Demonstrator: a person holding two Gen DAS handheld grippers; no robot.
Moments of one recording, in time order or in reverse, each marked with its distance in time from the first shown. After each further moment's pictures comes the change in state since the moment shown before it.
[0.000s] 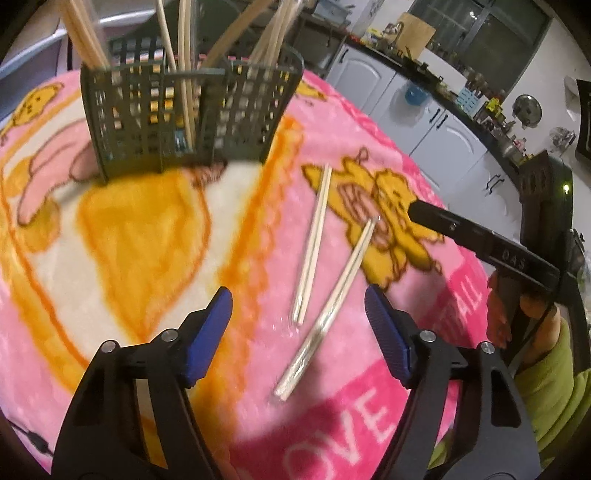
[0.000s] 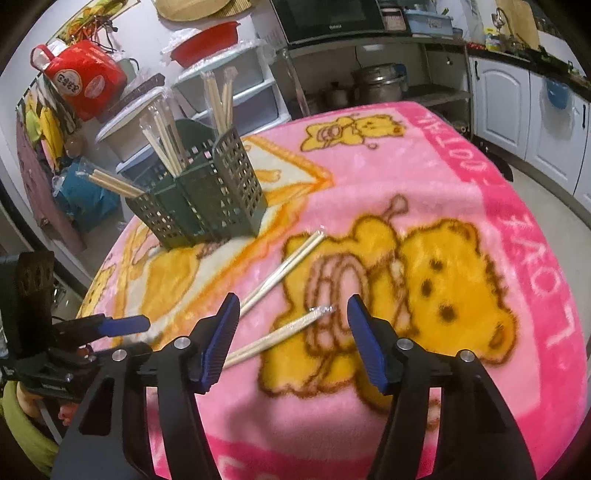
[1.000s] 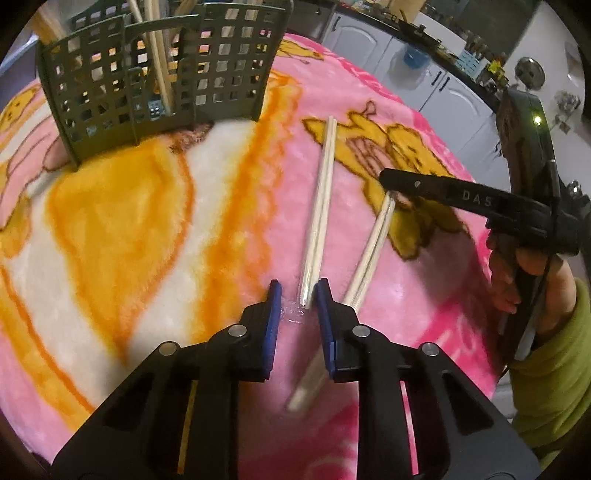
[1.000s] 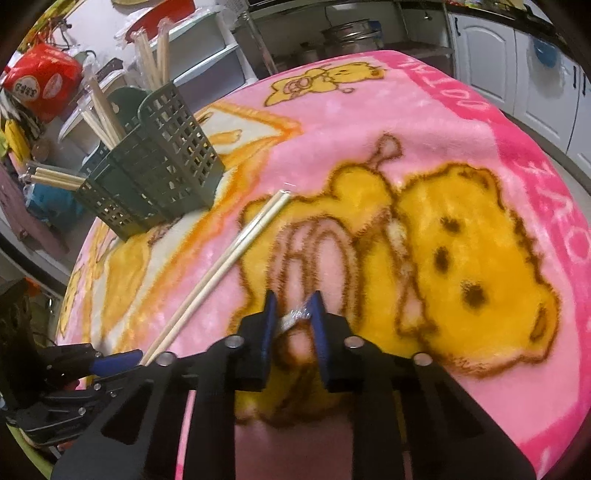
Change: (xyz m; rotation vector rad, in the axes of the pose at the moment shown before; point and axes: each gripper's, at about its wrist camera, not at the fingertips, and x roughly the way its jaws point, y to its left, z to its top) left arm 0.032 -0.002 -0.006 0.096 0.104 0.047; right arm 0.050 -0.023 -0.001 0.108 0.098 -0.049
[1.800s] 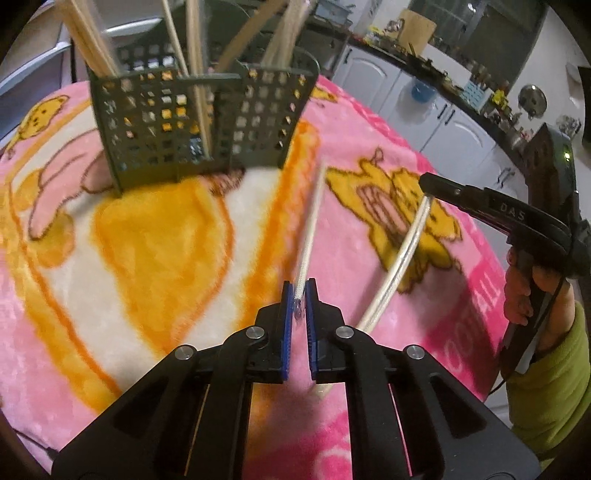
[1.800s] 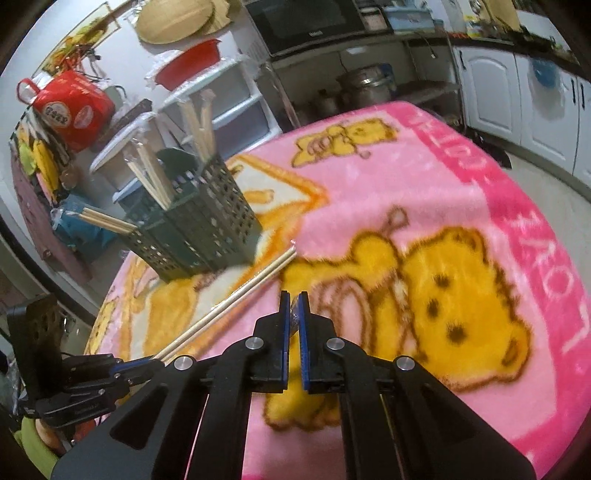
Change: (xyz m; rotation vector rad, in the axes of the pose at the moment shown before) left arm -0.043 0.014 0.006 -0.061 -0.138 0.023; right arm -0.056 0.022 0.019 -0.045 -0.189 0.087
